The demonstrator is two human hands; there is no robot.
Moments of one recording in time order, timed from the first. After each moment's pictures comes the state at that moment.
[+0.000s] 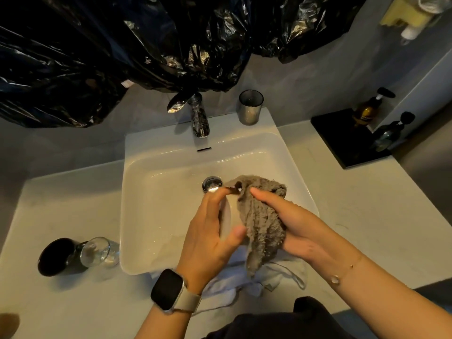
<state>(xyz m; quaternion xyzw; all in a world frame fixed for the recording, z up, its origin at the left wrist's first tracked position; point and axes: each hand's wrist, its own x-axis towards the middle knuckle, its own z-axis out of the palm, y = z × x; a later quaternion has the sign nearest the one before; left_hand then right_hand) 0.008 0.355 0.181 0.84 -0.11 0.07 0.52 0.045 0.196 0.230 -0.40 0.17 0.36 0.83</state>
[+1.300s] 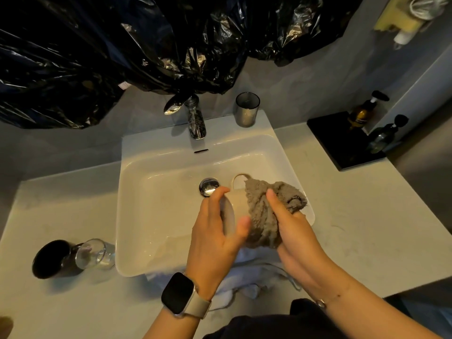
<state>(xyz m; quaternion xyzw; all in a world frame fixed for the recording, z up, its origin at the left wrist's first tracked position) 0.003 0.335 0.180 0.87 -0.02 0.07 0.49 0.022 0.194 0.209 -0.53 0.27 0.16 0.79</state>
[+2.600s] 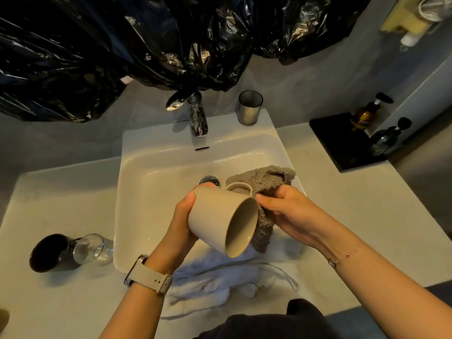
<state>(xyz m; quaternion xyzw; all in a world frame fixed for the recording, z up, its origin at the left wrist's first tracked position) 0.028 0.376 0.181 0.59 0.08 -0.10 0.80 0.065 0.172 0.209 -0.54 0.04 0.31 0.78</state>
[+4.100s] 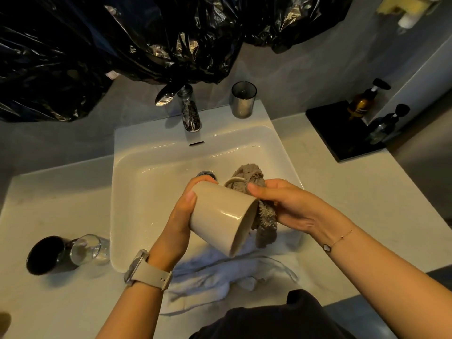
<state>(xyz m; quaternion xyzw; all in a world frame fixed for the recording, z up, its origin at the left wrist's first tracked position) 0.034 0.377 0.174 0.70 -0.03 -0.07 0.71 0.081 0.166 0.200 -0.51 0.08 0.41 0.76</state>
